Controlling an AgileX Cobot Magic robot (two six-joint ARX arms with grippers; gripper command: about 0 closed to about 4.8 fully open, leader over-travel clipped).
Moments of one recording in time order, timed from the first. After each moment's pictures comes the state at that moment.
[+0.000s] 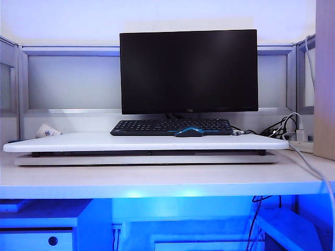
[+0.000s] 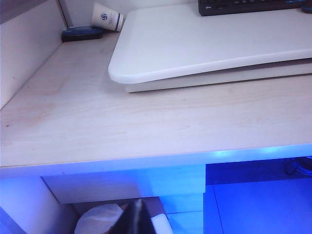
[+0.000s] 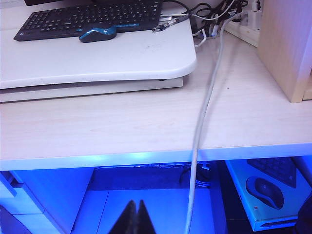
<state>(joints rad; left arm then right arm) 0.04 0.01 0.01 -0.17 0.00 0.10 0.08 0.00 0.01 -0.15 -0.05 0.13</state>
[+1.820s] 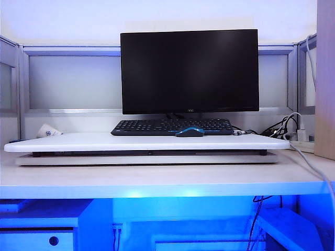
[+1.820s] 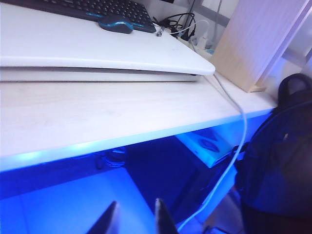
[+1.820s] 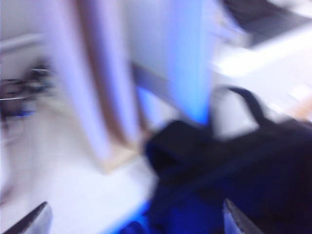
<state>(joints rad) 0.04 0.01 0.02 -0.16 0.69 -0.23 -0.26 0.56 0.50 -0.12 0.33 0.22</state>
